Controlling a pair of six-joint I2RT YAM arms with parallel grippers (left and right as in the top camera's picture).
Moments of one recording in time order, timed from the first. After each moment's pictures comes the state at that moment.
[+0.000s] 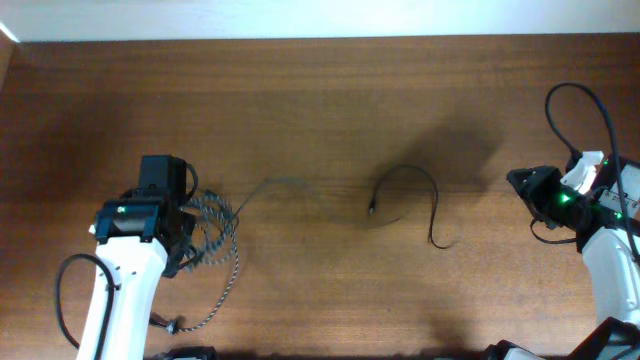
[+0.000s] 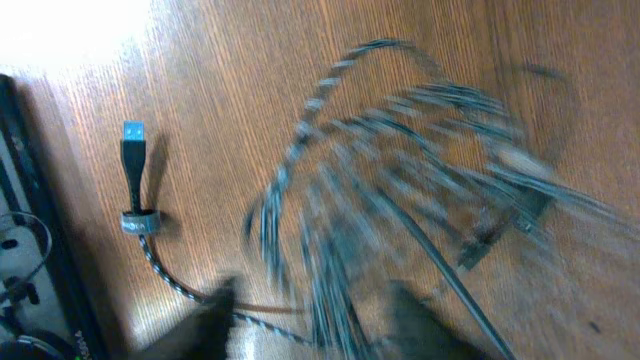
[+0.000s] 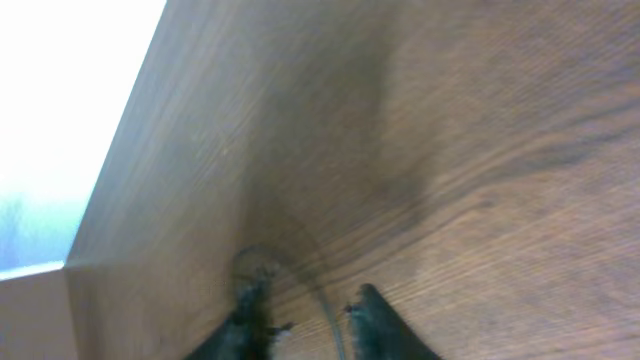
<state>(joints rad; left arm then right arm) 0.04 1.23 1.02 -1.23 -0.31 -1.26 -0.49 1.39 0.81 -0.39 -0.61 0.46</state>
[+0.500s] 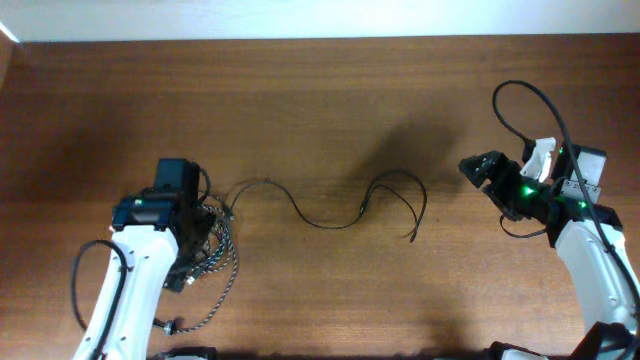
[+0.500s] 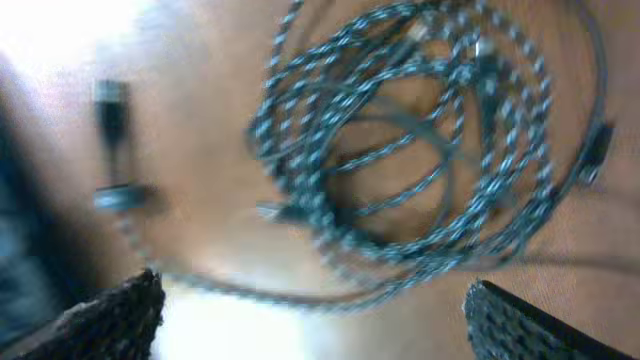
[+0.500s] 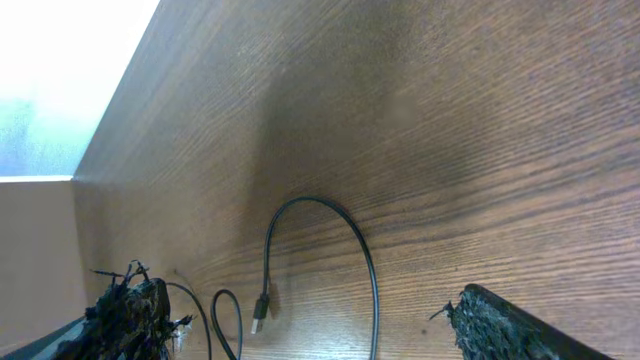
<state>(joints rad) 0.01 1.30 0.97 -1.21 -0.24 -1.21 -0.28 1.39 0.81 -0.38 -0.63 0.46</state>
